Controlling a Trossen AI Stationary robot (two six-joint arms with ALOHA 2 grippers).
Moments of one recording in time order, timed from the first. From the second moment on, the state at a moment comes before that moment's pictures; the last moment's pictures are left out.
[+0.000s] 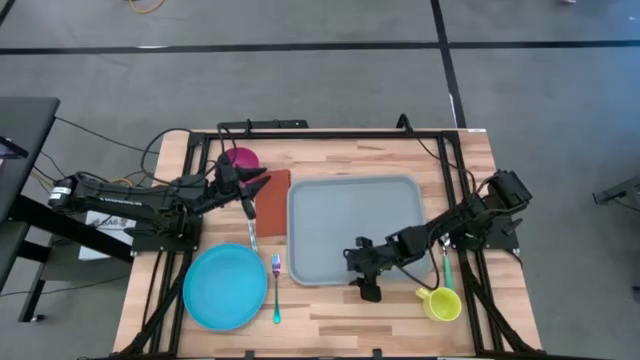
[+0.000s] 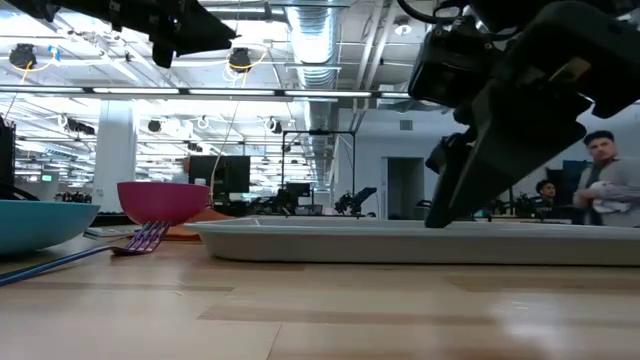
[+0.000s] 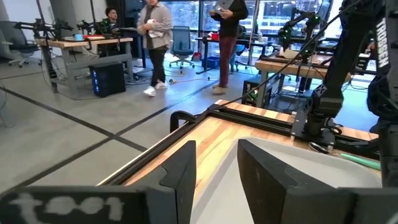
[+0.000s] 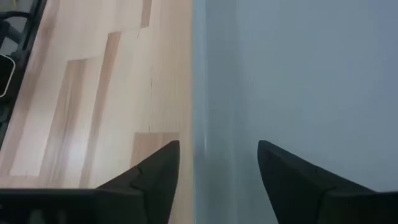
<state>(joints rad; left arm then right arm) -0.03 0.77 0.49 0.25 -0.53 -0.08 0.39 1.72 0.81 0.05 -0.02 0.37</state>
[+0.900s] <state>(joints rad) -0.03 0.77 0.72 -0.35 -0.39 0.07 0.19 1.46 0.93 -0.21 0.00 0.26</state>
